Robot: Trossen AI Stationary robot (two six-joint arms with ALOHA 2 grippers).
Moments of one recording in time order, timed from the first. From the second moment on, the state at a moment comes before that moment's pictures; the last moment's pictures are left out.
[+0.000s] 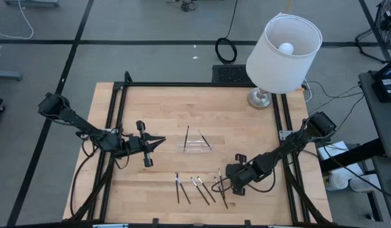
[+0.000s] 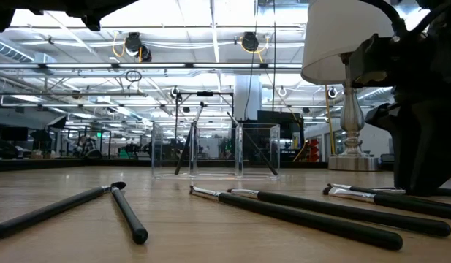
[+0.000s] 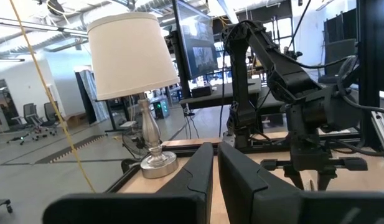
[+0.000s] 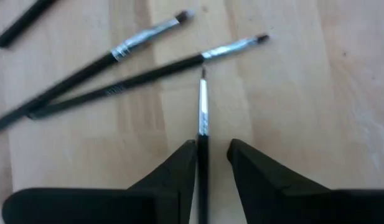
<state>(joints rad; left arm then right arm) -0.52 1.05 0.32 0.95 -0.73 0.31 0.55 1.68 0.76 -0.40 0.22 0.67</state>
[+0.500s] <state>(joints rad) -0.52 1.05 0.32 0.94 -0.73 0.31 0.56 1.54 0.76 -0.54 0.21 0.69</state>
